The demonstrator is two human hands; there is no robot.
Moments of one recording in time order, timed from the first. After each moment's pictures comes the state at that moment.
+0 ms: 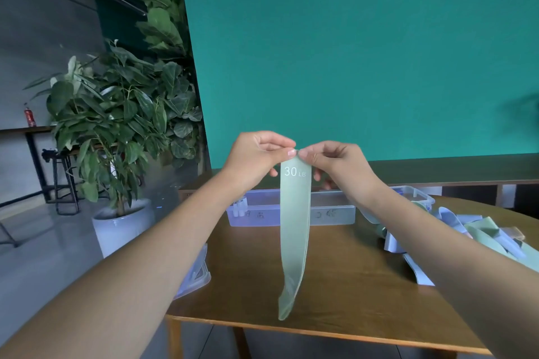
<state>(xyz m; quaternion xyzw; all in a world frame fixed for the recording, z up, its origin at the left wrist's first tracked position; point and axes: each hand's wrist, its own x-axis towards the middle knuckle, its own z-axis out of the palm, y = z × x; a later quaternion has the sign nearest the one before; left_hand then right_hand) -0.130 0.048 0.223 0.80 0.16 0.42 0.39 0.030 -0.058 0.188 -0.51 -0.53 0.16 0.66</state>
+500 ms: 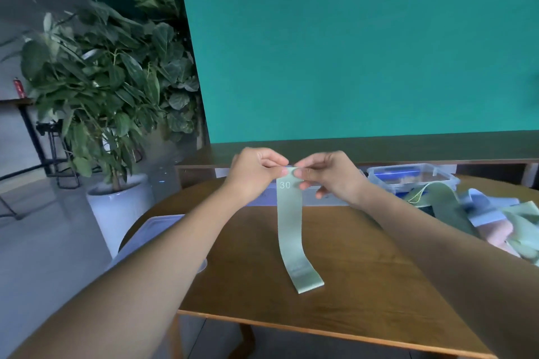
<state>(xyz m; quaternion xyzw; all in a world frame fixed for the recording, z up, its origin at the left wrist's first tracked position) -0.095 0.135 0.135 0.82 0.27 0.39 0.32 0.067 0.027 0.121 -0.60 -0.52 0.23 0.57</state>
